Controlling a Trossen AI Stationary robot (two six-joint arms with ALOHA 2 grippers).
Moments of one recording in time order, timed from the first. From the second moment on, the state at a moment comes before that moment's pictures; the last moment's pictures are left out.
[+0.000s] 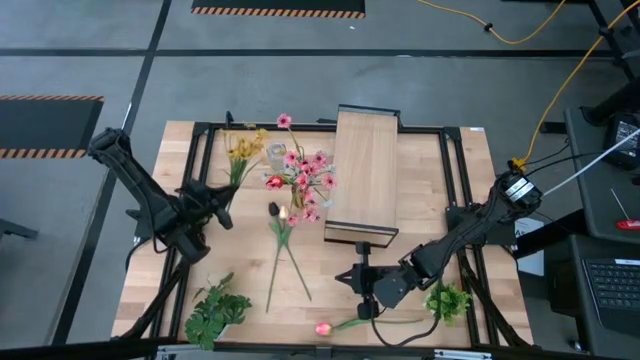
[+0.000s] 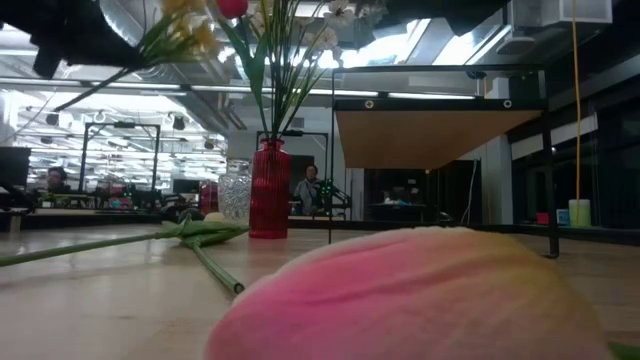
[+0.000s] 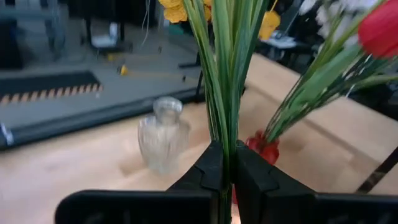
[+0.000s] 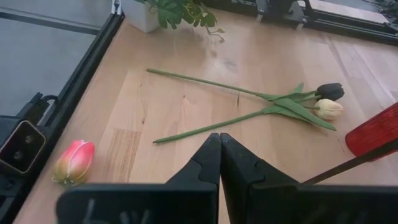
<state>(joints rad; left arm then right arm) -0.80 0.94 0.67 -1.34 -1.38 -1.87 0.62 1.68 1.07 -0.02 0.55 0.21</state>
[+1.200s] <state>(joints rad) -0.91 0.61 0.67 -1.20 -1.34 -1.11 0.32 1.65 1.07 0.05 -0.04 0.00</state>
